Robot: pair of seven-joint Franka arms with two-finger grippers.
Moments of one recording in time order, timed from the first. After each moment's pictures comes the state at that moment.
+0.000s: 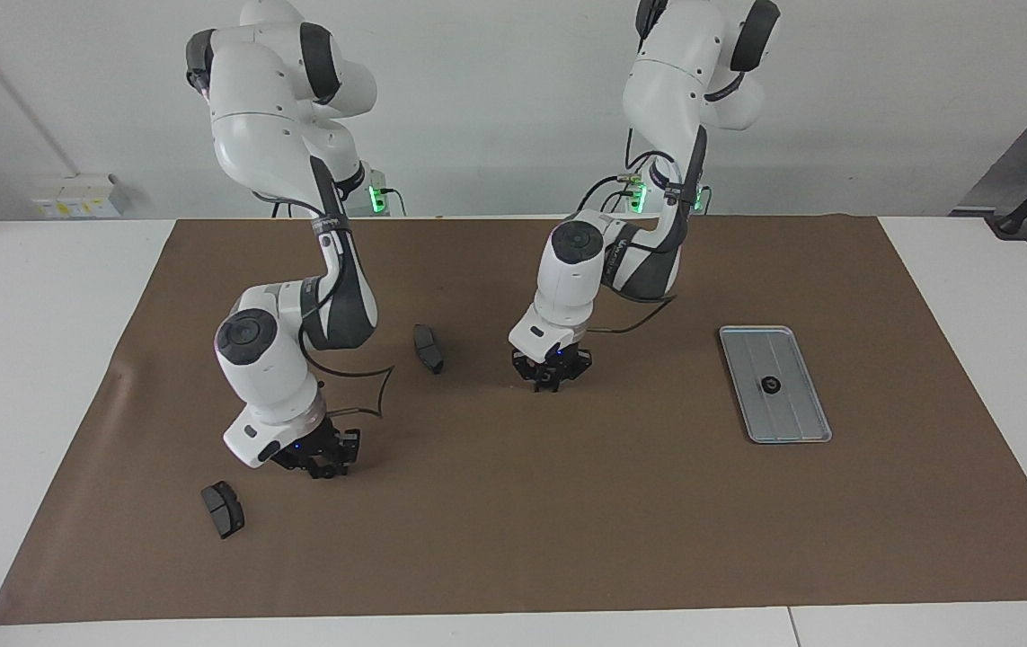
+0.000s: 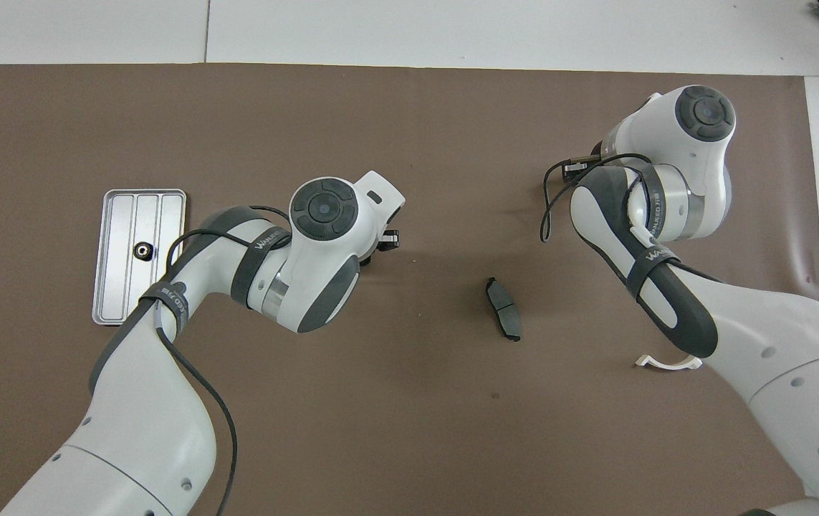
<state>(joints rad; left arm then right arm) -0.53 0.46 -0.03 -1.74 0.01 2.27 -0.57 0.11 0.62 -0.01 -1.56 0.03 2.30 0.02</state>
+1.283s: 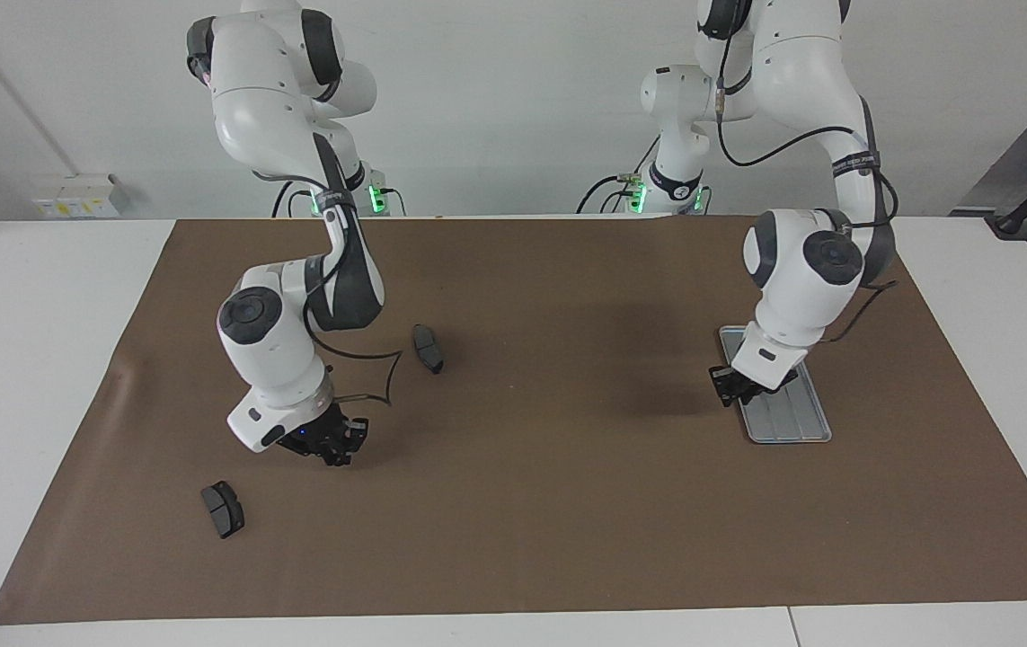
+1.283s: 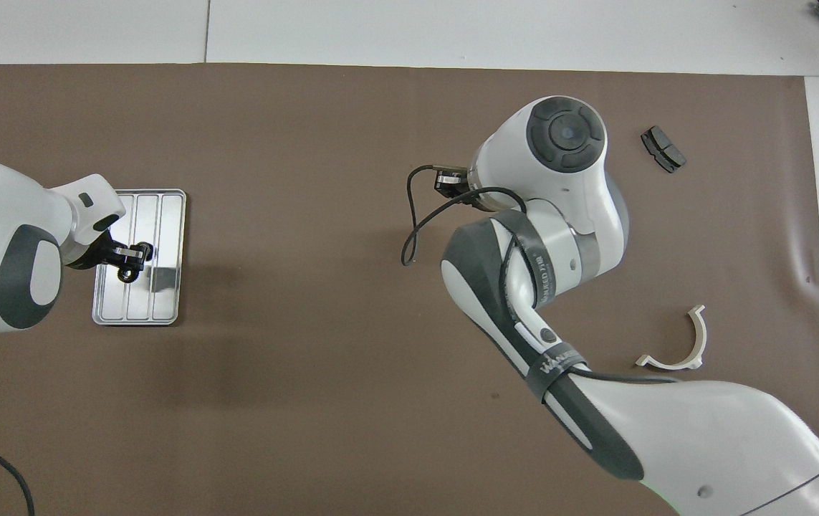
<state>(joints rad) 0.04 0.18 -0.03 -2.08 0.01 2.18 0.22 0.44 0.46 0.03 -1.54 0.04 2.16 0.67</state>
